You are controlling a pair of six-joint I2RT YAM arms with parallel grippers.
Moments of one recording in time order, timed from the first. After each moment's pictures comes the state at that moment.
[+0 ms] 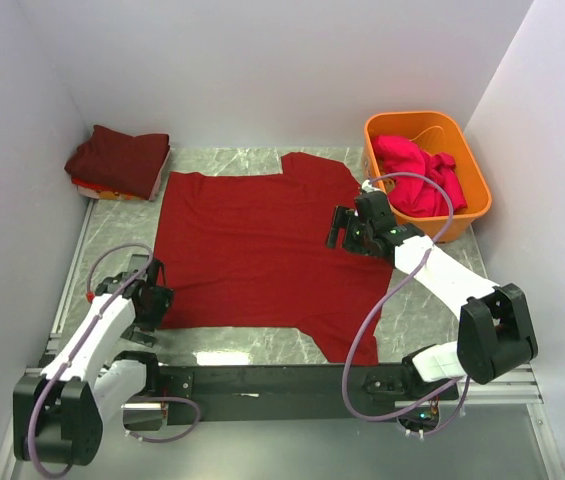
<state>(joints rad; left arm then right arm) -0.08 0.94 0.51 -0.94 -0.25 -1.38 0.39 1.38 0.92 -0.38 0.03 0.53</state>
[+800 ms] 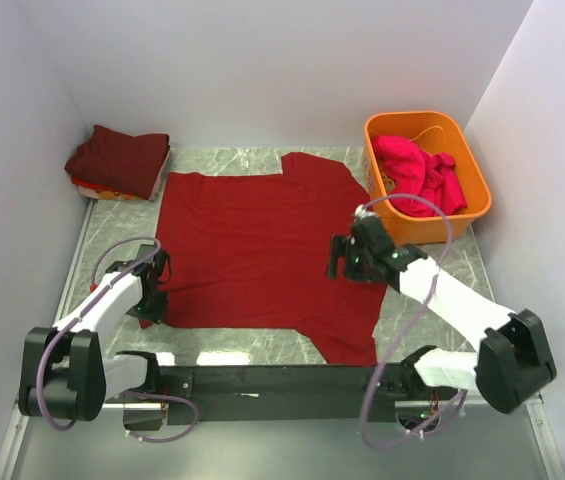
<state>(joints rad) -0.09 1.19 0.58 -0.88 -0.31 -1.43 0.49 1.23 0.80 -0.50 0.06 0.54</state>
